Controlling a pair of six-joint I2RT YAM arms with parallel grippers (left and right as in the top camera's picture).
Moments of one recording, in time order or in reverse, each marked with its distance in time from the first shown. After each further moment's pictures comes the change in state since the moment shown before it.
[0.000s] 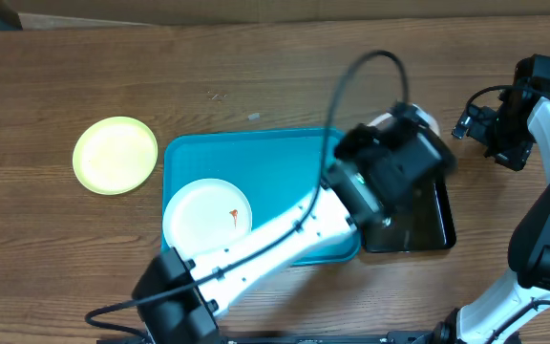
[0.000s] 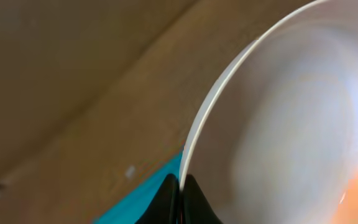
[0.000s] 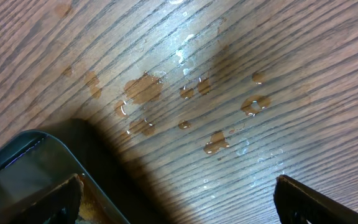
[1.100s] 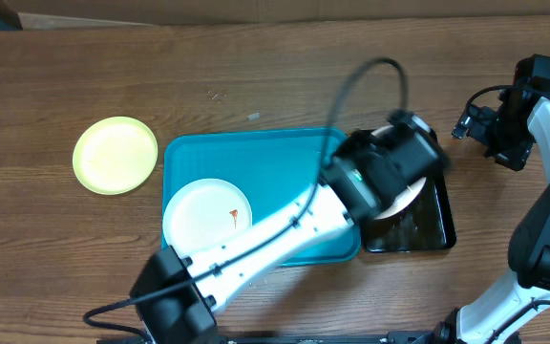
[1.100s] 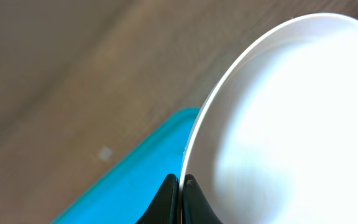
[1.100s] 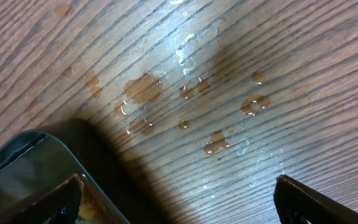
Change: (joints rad) left arm 0.079 0.000 0.006 -0.121 0.227 -0.082; right arm 0.000 0.000 0.000 0.001 0.000 0.000
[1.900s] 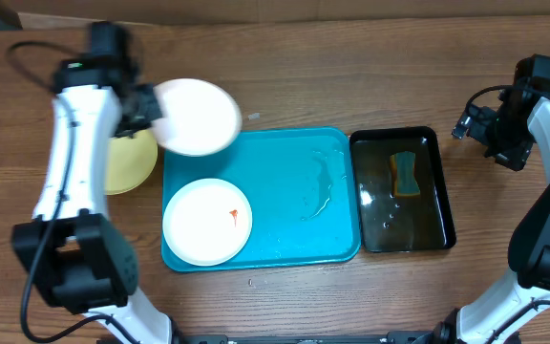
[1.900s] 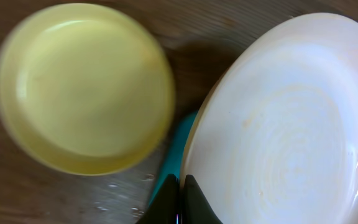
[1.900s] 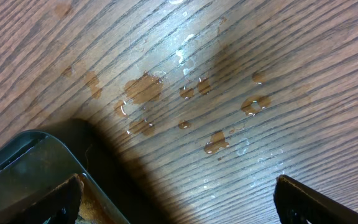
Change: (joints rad) left arm 1.141 0.000 0.000 -0.290 0.530 -0.157; right arm 0.000 0.000 0.000 0.000 0.000 0.000
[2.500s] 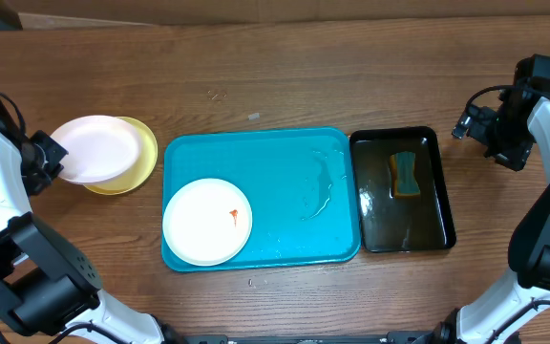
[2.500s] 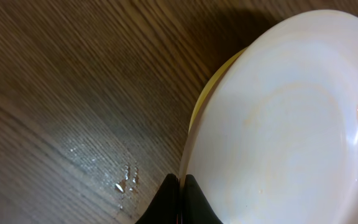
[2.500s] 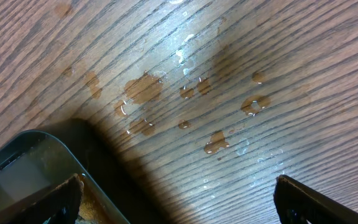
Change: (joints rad) left arm 0.421 0.000 -0.194 0.140 0.000 -0.056; right arm 0.000 0.000 0.000 0.000 0.000 0.000
